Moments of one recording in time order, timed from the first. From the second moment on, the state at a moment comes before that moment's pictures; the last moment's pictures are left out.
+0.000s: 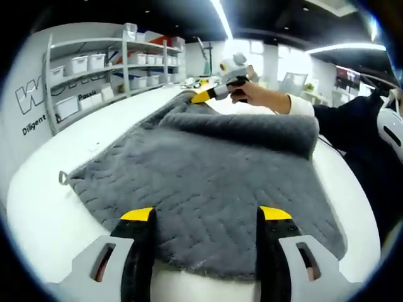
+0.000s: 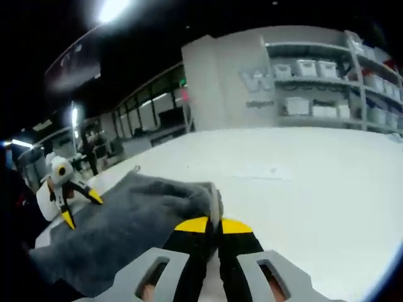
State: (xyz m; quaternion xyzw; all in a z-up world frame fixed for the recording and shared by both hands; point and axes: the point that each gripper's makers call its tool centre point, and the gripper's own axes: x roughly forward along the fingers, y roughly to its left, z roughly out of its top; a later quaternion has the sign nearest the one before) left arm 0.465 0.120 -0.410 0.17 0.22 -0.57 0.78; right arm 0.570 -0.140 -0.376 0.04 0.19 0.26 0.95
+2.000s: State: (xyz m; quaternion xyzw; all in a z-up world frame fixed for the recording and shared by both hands) left arm 0.451 0.110 -0.412 0.16 0.21 -0.57 0.78; right arm 0.599 -0.164 -0.371 -0.24 0.08 0.21 0.94
